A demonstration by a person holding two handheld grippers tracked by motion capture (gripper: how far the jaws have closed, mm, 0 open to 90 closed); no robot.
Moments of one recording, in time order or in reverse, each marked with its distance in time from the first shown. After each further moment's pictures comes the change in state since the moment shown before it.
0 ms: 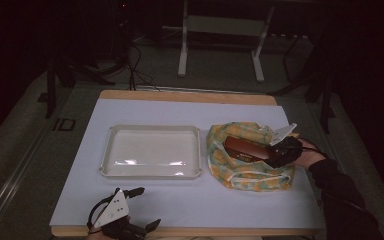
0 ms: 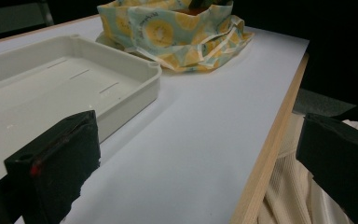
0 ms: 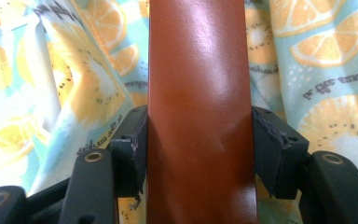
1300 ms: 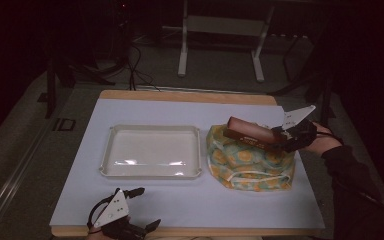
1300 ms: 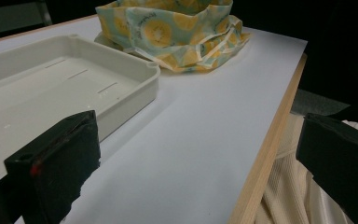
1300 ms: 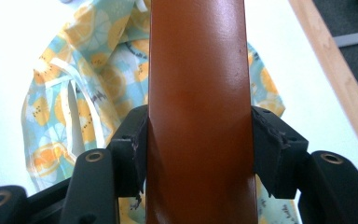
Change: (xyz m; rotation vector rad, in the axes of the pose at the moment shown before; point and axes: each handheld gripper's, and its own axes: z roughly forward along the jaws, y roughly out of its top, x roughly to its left) left arm 0.000 0.000 0.000 0.000 -0.006 -0.002; right arm -0.005 0.038 -0.074 -0.098 -0.070 -0.075
